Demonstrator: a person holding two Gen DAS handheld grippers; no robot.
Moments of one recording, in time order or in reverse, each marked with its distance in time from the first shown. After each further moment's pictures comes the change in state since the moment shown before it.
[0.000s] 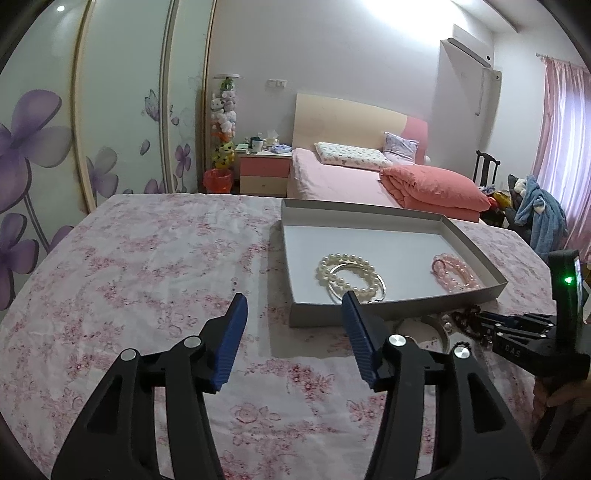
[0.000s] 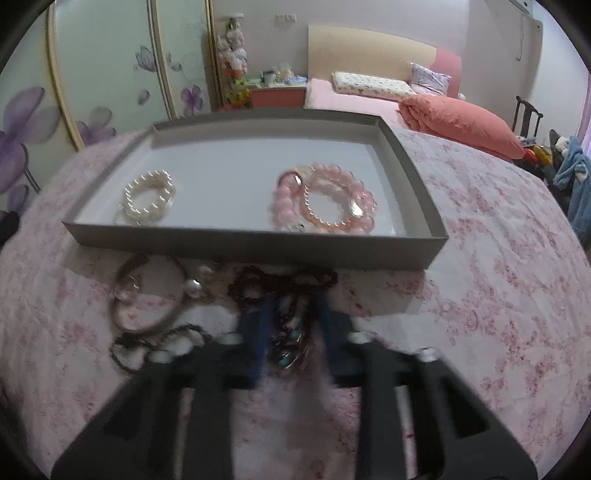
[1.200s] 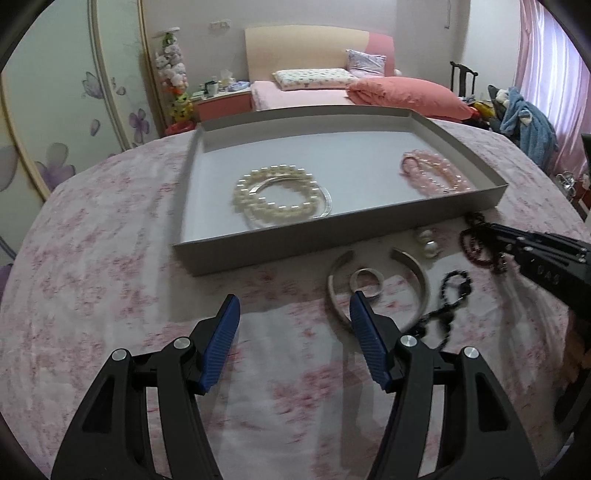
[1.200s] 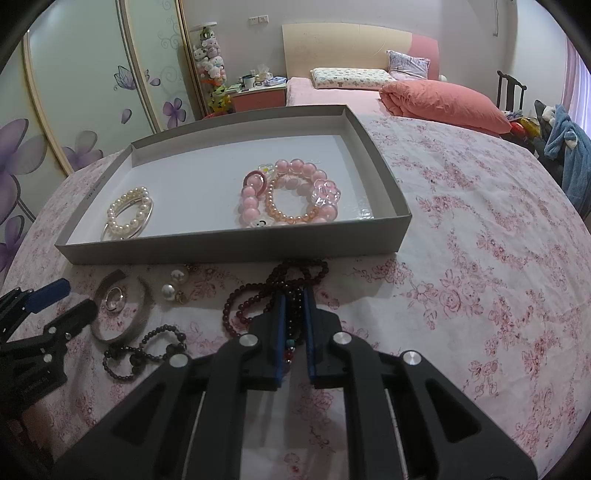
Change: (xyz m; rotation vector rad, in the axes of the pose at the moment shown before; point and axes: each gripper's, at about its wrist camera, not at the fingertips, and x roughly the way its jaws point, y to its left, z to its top) left arm 0.059 -0.062 -0.027 0.200 0.287 -0.021; right arm -0.002 -0.026 -0.004 0.092 -0.005 -0.019
